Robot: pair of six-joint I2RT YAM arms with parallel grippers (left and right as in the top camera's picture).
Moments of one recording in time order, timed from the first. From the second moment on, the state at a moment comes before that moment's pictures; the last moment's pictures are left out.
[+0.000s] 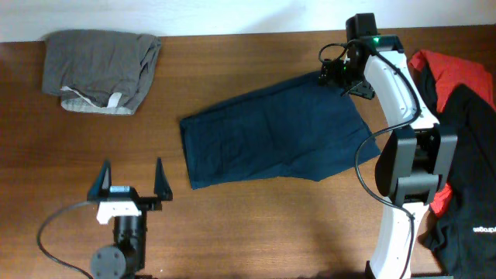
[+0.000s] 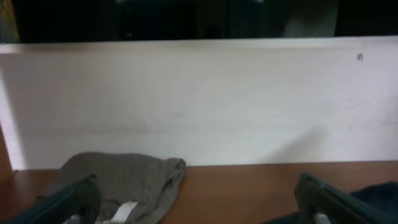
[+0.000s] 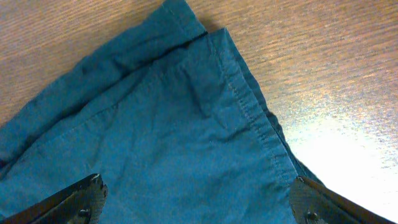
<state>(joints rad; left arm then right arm) -0.01 0.29 0.13 0.37 0.00 0.01 0.03 2.23 2.01 -1.04 -0.01 0.34</state>
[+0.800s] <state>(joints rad) 0.01 1.50 1.08 -0.49 0.33 0.01 0.03 2.23 2.01 -1.05 -0.01 0.34</state>
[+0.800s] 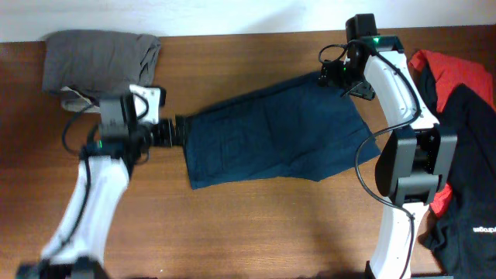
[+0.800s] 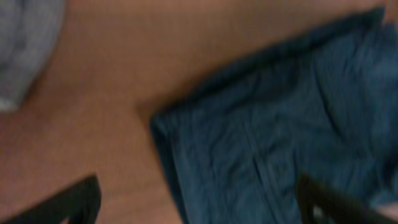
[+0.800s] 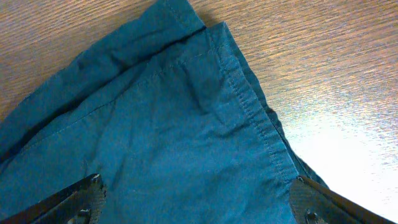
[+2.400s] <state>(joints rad) 0.03 2.00 1.26 -0.66 0.61 -0.21 0.03 2.23 2.01 -1.05 -0.01 0.34</state>
